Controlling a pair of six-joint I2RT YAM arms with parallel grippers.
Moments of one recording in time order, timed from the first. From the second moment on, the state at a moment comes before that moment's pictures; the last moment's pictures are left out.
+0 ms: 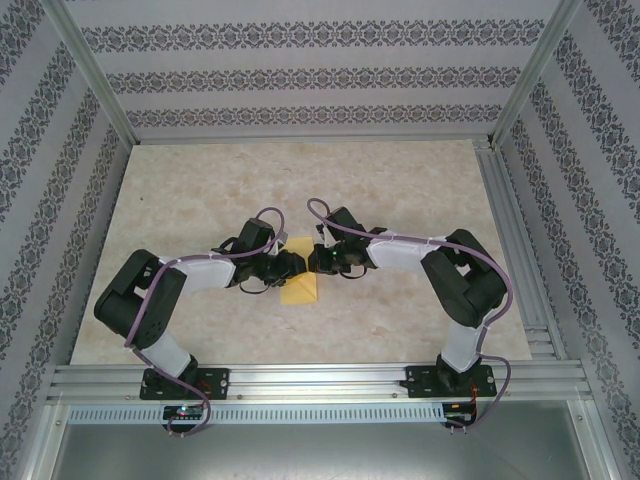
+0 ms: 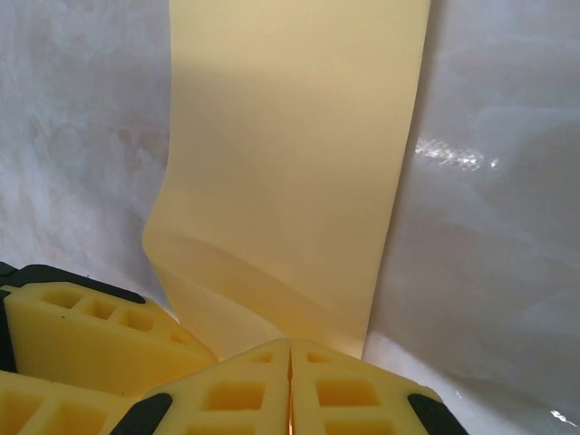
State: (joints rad) left arm -0.52 1.64 0.71 0.05 0.59 -0.96; right arm 0.69 1.83 1.02 -0.20 -0.38 0.63
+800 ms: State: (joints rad) left arm -0.52 1.68 0.72 0.03 0.59 -0.94; right arm 0.69 1.88 1.05 -0.23 -0.37 0.63
